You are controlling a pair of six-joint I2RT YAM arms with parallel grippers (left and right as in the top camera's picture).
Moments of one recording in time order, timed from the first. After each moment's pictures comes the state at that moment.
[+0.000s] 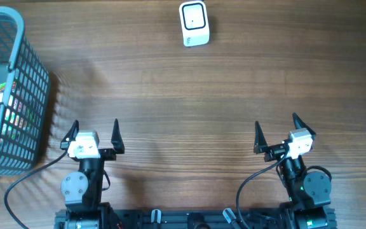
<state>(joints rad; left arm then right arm) 0.07 0.01 0.01 -0.07 0.05 -0.02 0.16 0.01 0.01 0.00 -0.05 -0.05</state>
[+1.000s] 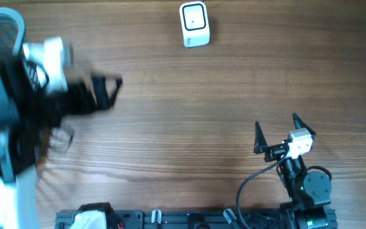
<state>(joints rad) 0.07 1.22 1.73 -1.30 0.46 -0.18 0.16 0.02 0.01 0.00 -0.04 -0.05</state>
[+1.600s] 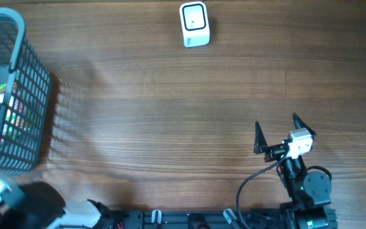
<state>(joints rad) 0.76 1.65 1.88 -1.16 -0.10 -0.21 0.16 0.02 0.01 0.00 -0.04 -0.05</state>
